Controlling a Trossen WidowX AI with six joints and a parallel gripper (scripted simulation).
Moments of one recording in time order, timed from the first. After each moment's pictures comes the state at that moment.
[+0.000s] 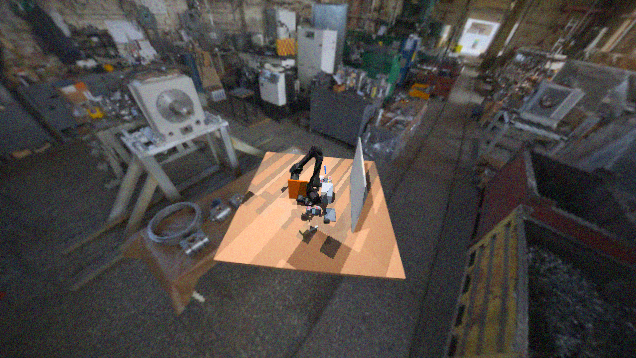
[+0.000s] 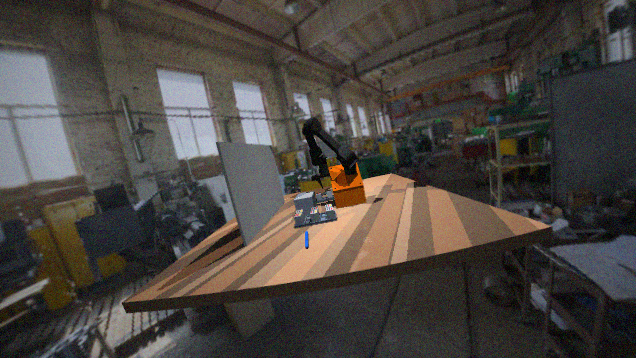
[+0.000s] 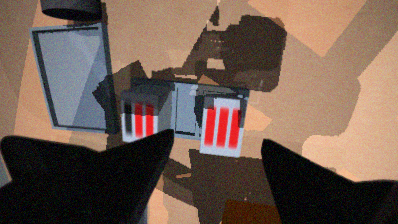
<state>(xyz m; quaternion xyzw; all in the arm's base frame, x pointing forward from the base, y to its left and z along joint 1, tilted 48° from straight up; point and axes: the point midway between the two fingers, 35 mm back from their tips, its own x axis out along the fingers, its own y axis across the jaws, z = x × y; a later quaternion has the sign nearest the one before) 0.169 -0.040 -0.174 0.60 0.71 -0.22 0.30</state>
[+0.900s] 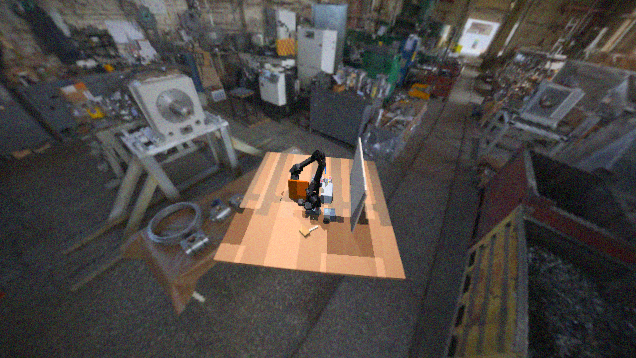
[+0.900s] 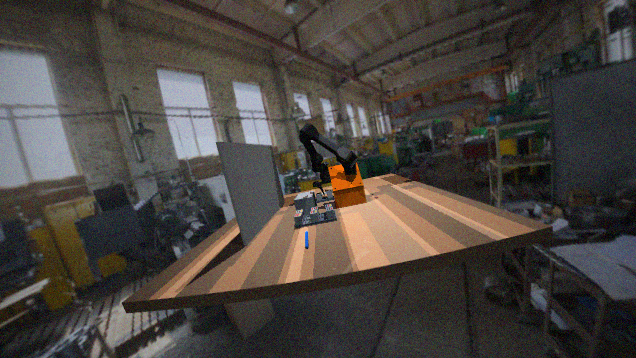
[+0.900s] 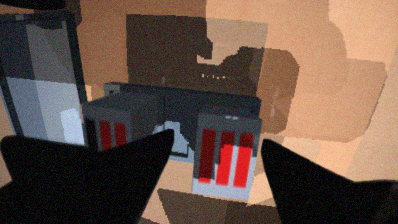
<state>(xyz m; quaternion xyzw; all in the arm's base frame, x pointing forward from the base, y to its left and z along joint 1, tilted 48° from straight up) 0.164 -0.006 -0.204 0.60 0.71 -0.22 0.30</state>
